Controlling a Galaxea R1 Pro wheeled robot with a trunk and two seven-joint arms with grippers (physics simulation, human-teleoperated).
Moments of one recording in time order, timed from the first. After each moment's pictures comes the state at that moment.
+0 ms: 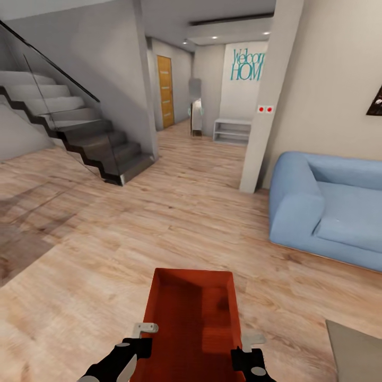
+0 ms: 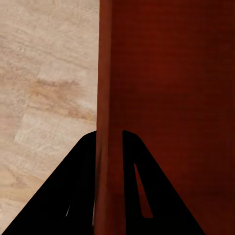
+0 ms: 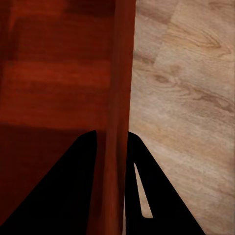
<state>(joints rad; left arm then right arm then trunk) -0.53 -0.08 -0.09 -0.27 0.07 0.13 0.08 -0.46 0.06 0.56 -0.25 -0.46 -0.12 -0.26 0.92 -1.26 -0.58</state>
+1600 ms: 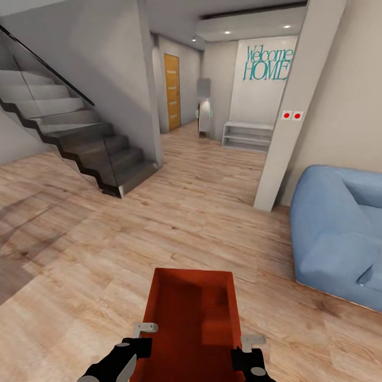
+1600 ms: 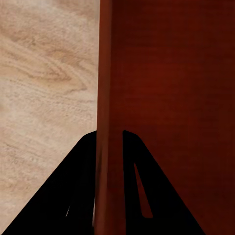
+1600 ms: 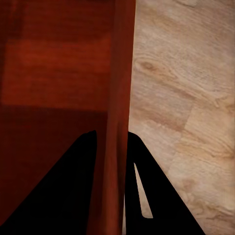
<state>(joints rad) -0.53 -0.08 -0.09 -0.27 0.07 0.13 0.07 -0.46 0.06 0.57 -0.25 -0.46 -0.13 -0.27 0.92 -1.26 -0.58</state>
